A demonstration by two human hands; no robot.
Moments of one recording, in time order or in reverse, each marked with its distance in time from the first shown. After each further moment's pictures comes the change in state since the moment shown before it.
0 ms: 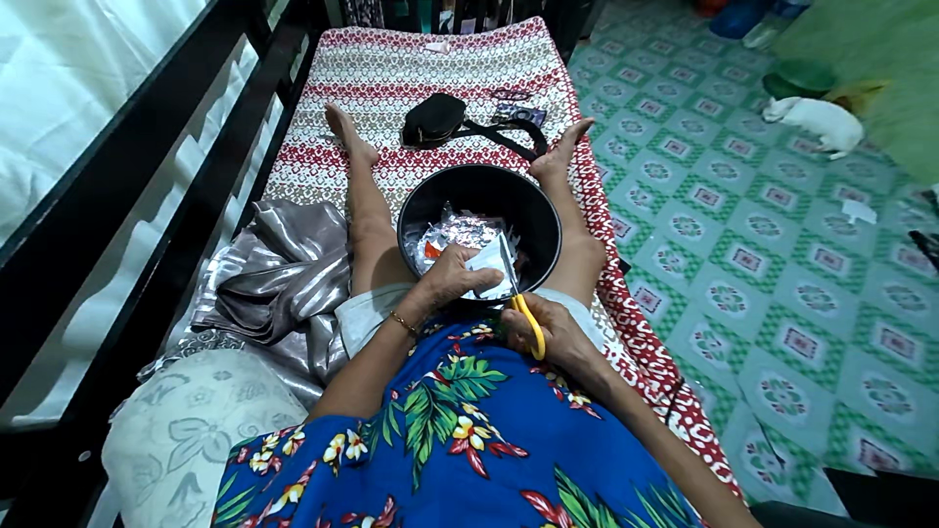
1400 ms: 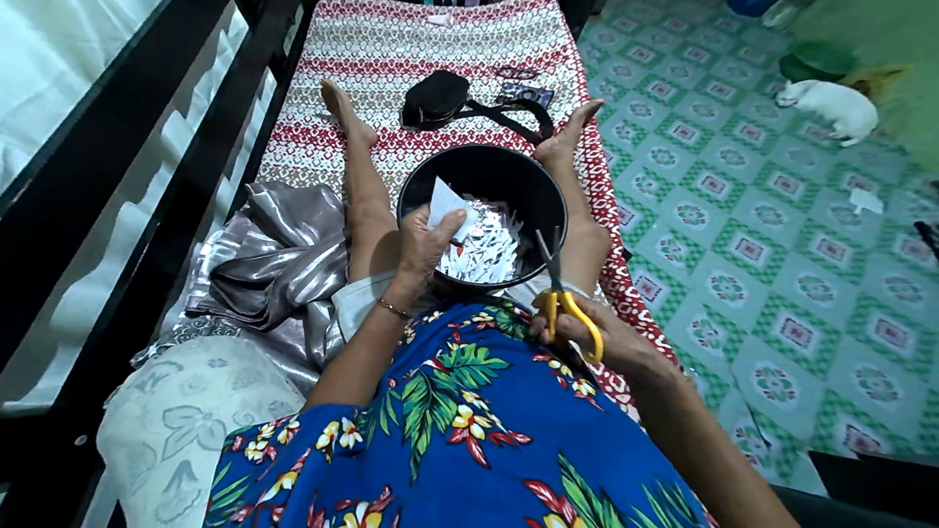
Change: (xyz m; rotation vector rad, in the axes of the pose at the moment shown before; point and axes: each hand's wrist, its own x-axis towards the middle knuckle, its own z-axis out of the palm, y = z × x) left_hand 0.005 -0.002 -0.007 -0.193 0.547 0.163; right_hand -0.021 0.028 -0.041 0.180 -0.182 0.023
